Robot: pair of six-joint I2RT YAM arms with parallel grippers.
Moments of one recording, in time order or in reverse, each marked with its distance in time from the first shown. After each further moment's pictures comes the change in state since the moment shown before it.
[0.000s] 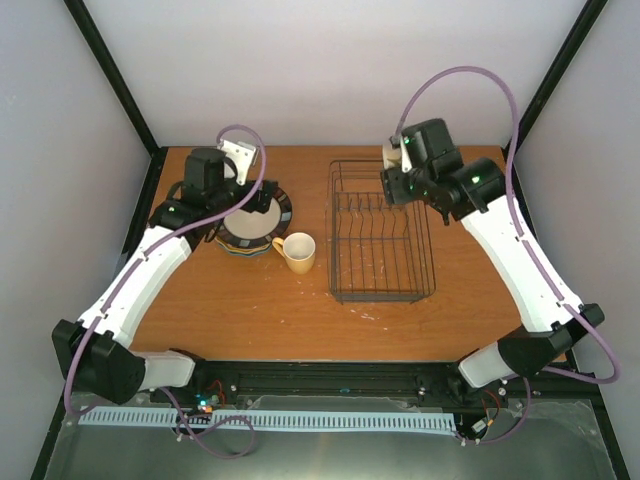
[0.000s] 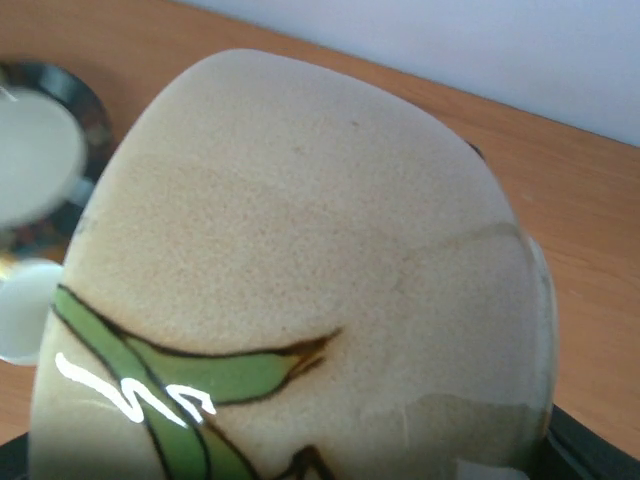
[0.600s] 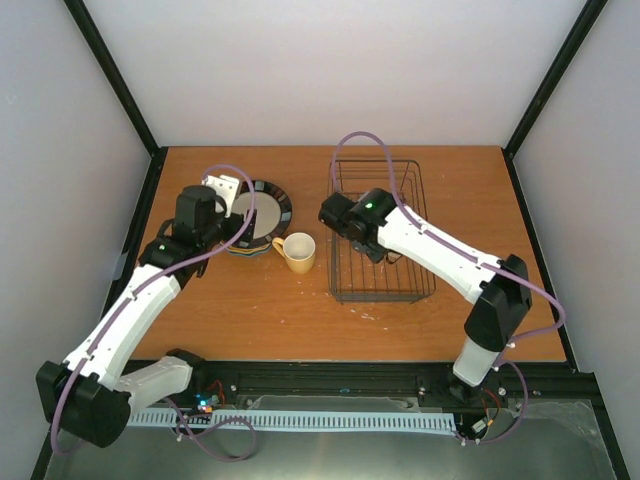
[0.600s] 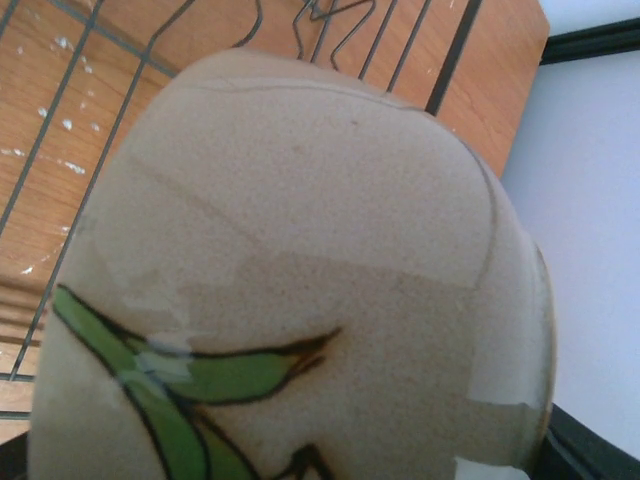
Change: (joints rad) left arm 0.000 -0.213 -0.288 0.007 -0.214 -0.011; right arm 0.329 0.208 -0.220 -0.353 0.589 0.171
